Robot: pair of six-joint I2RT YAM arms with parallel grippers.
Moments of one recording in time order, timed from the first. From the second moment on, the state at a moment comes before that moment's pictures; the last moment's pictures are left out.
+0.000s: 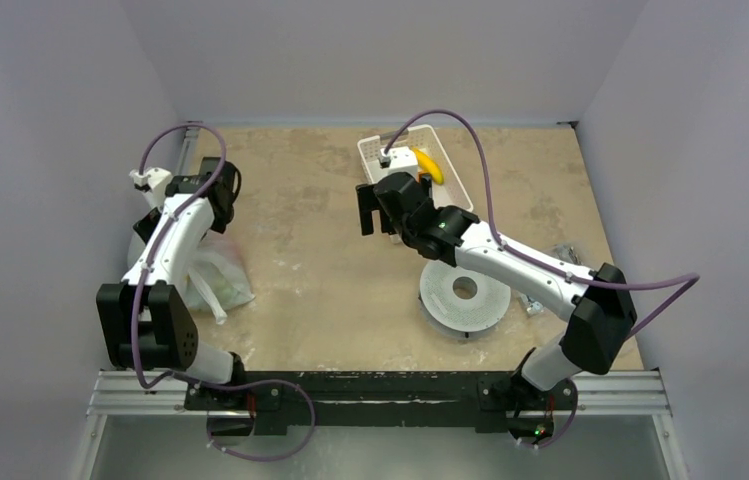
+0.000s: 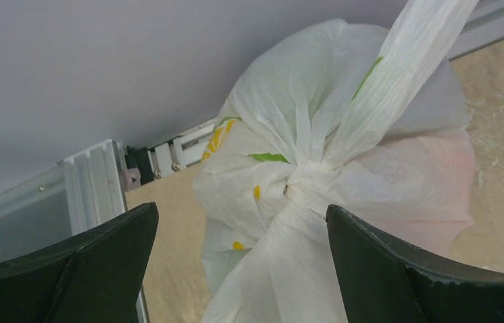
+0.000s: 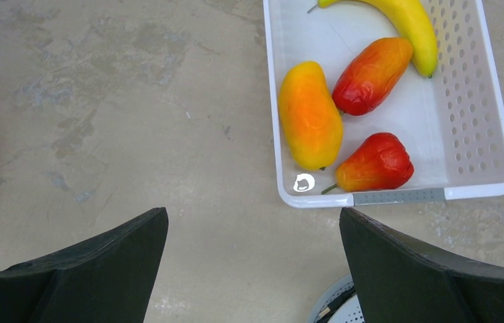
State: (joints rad) left arm -0.02 1.47 1.25 -1.17 -1.07 -1.03; right arm 0.87 1.54 1.31 -0.40 0.52 0.40
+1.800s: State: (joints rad) left arm -0.09 1.21 1.01 -0.68 0.03 -0.32; right arm 0.87 1.66 1.36 -0.40 0.34 0.40
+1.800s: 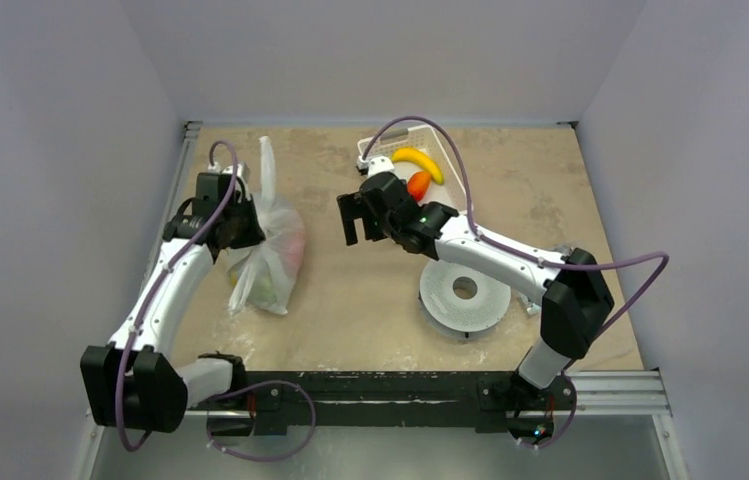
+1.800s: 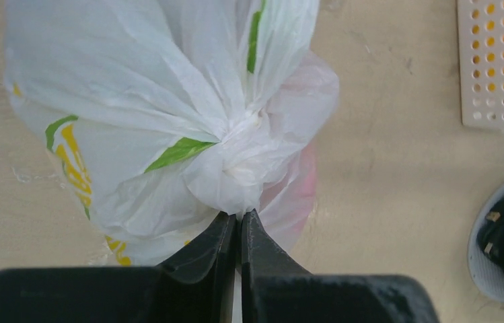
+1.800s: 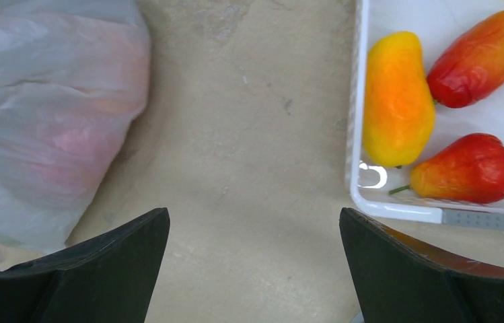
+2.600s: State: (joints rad) left arm -0.17 0.95 0.89 -0.59 -0.06 -0.17; right arm 1.03 1.69 1.24 0.09 -0.07 0.51
